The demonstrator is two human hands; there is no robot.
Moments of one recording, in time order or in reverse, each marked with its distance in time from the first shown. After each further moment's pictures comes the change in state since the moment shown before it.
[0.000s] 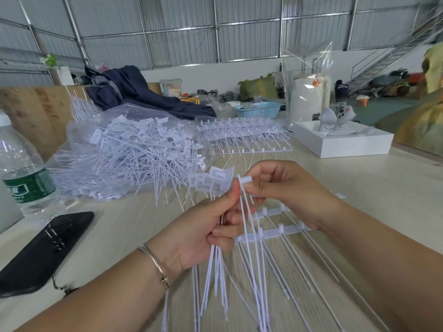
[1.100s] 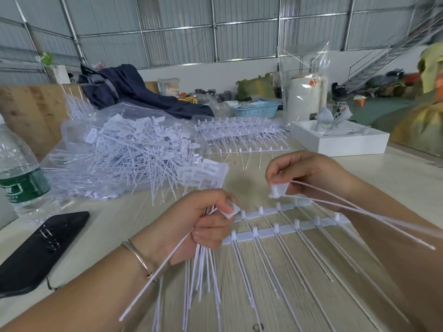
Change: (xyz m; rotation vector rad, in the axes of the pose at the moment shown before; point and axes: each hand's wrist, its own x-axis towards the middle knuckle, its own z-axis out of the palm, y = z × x) left_hand -0.005 0.011 -0.005 0.073 -0.032 -0.005; right_hand 0.002 -0.011 -0.039 0.004 -0.043 0.164
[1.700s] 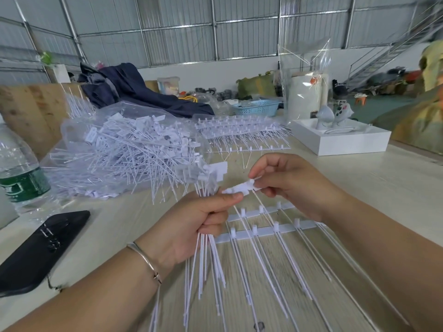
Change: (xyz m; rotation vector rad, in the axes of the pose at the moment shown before) left_hand 0.007 -0.008 0.001 0.044 0.285 0.117; right_hand 0.009 0.015 0.024 -0.015 0.161 -0.082
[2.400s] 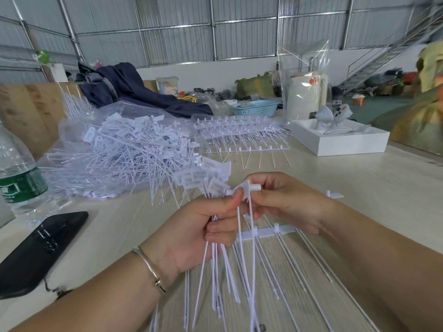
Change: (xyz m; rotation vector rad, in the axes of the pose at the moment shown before) left_hand -0.004 -0.003 0.003 -0.337 -0.350 -0.098; right_hand -0.005 0.014 0.009 0.097 -0.296 0.103
